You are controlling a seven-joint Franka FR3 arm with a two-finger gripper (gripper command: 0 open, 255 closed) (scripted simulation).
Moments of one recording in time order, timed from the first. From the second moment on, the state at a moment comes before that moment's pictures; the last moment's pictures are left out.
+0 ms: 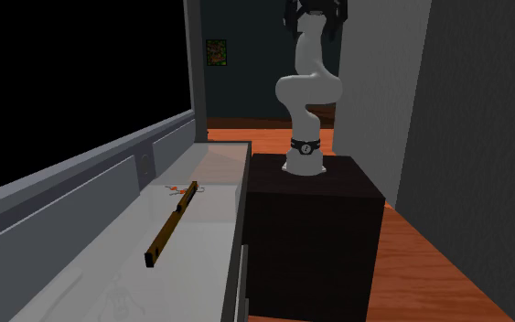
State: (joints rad) arm -0.02 -0.75 -0.01 -2.28 -0.04 1.64 -0.17
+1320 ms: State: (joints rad) arm -0.08 -0.33 -0.27 -2.36 -0.08 2.11 -0.42
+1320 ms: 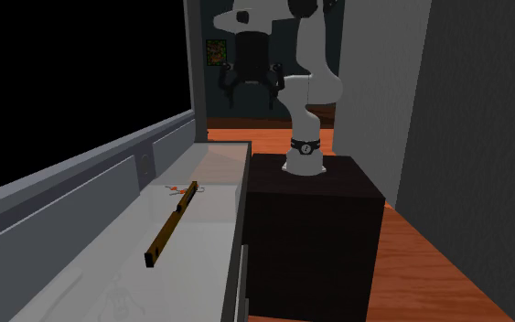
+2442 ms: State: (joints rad) arm -0.17 0.31 -0.37 -2.04 0.21 2.35 -0.79
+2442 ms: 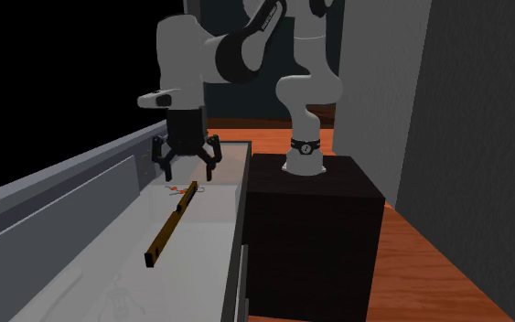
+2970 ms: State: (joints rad) arm -0.24 0.50 -0.34 -1.91 0.30 2.40 -0.86
